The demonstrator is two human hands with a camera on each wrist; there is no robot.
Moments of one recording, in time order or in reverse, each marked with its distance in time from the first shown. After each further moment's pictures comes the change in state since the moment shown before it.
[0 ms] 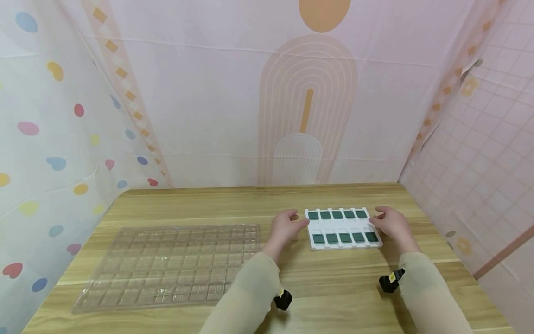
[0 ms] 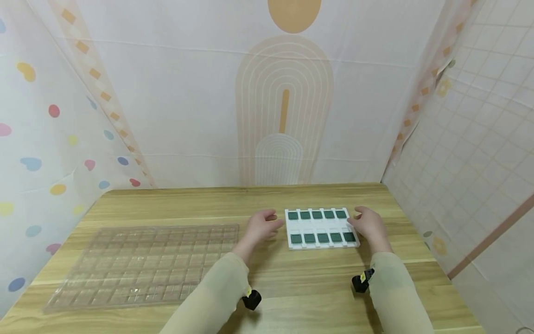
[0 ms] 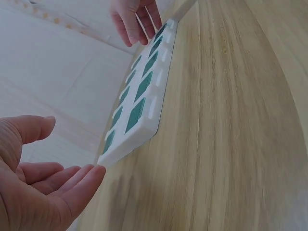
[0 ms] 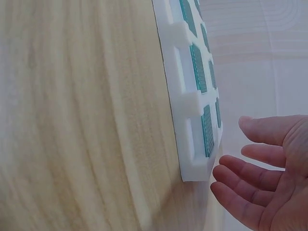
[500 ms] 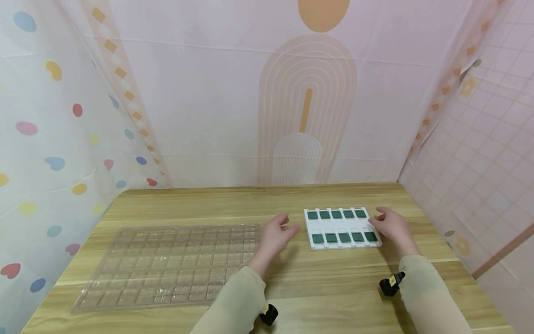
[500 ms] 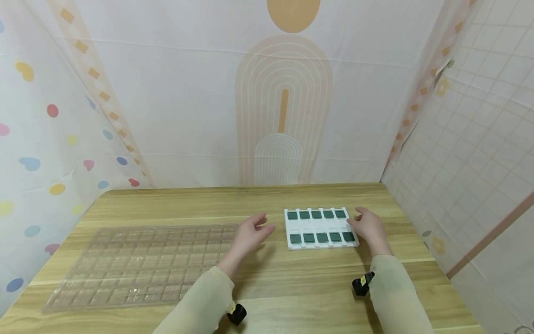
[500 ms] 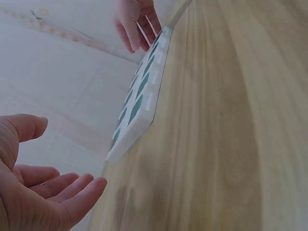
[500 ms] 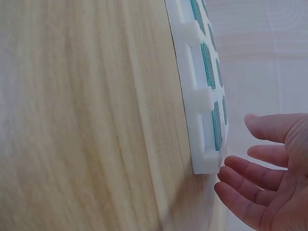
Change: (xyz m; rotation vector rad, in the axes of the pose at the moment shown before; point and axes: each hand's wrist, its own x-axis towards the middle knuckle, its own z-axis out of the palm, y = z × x) left_hand -0.026 -0.013 -0.018 -0.026 0.006 0.093; right_hand -0.004 0.004 0.003 0.013 0.030 -0.027
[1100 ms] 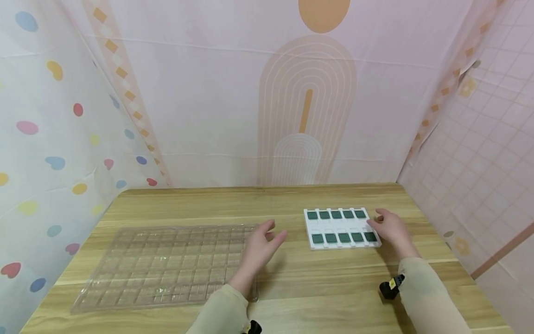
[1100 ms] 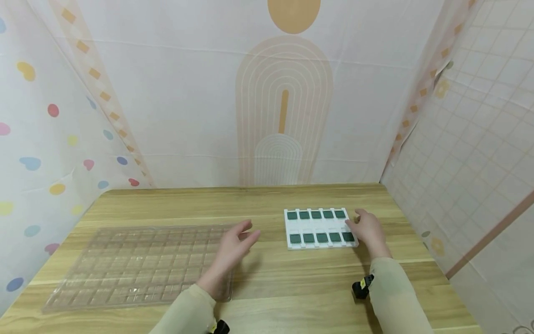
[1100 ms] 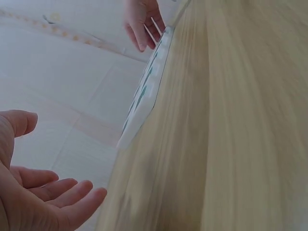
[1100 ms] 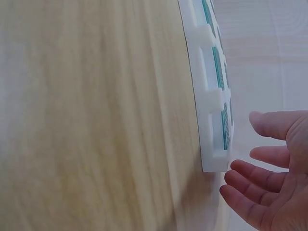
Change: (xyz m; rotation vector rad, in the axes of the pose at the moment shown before) left_hand -0.030 -0.014 -0.029 0.063 0.036 0.090; right_hand -0.001 0.005 0.007 -0.027 0.005 -0.033
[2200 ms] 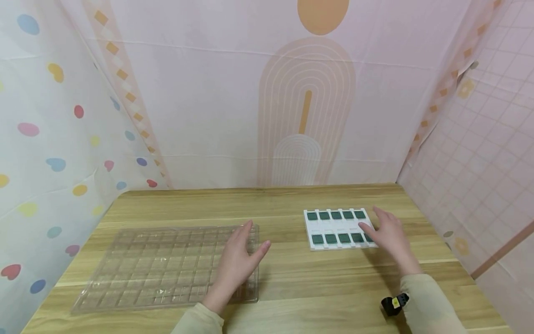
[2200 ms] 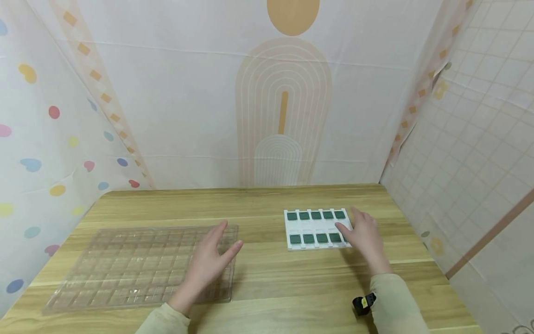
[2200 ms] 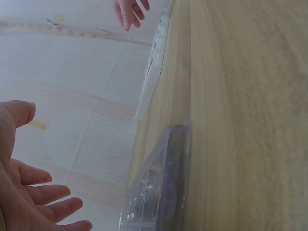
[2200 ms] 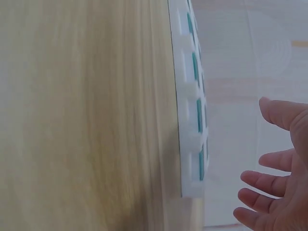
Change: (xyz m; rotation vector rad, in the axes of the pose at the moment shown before) left_hand -0.028 -0.005 -0.041 0.406 0.107 0.149; right_hand -0.032 -0.026 0.005 -0.051 0.162 -0.153
